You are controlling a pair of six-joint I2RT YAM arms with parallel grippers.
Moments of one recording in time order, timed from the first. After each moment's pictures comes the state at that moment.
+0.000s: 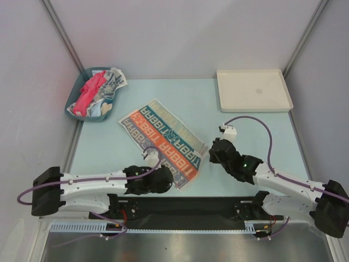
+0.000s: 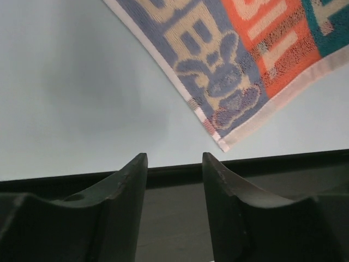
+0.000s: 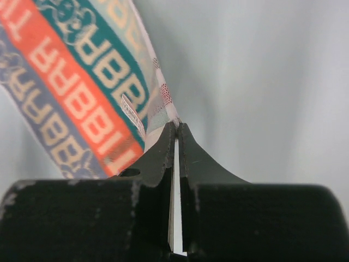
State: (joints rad) left arm -1.27 1.11 0.62 -0.68 -0.41 -1.34; right arm 0.90 1.02 0.61 -0.24 0.50 0.72
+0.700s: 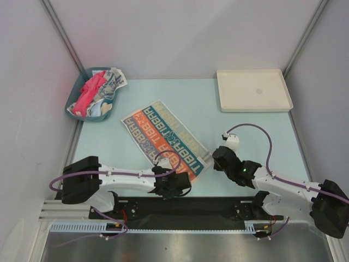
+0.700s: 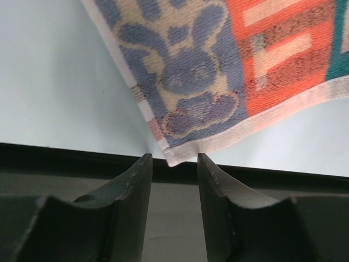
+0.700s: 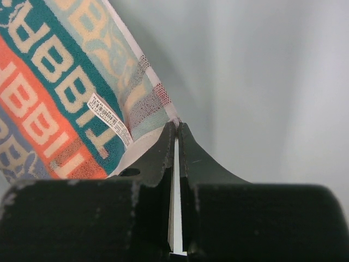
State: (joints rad) left arm -1.35 1.48 0.80 -0.68 -0.31 -1.65; right arm 0.90 1.02 0.48 -0.27 0.52 0.79
